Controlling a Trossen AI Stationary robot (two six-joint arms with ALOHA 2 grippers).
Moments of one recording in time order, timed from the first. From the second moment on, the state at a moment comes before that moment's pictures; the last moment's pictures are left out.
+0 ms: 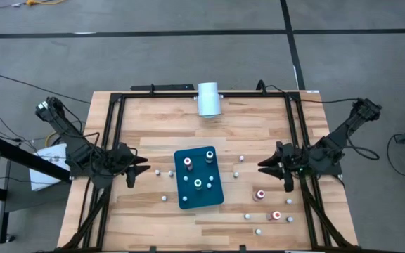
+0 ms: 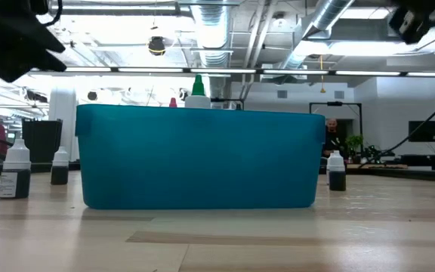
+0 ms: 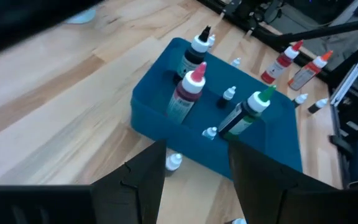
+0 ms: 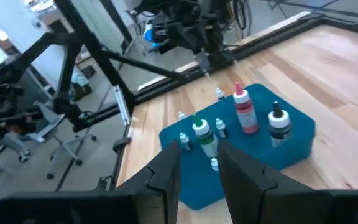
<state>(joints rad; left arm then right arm) -0.80 0.68 0.50 -0.57 -0.87 -1.10 0.71 0.65 0.52 -0.16 0.60 0.57</state>
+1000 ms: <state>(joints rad) -0.80 0.65 0.44 -0.59 -0.84 -1.14 1.01 1.14 1.04 -0.93 0.53 1.13</state>
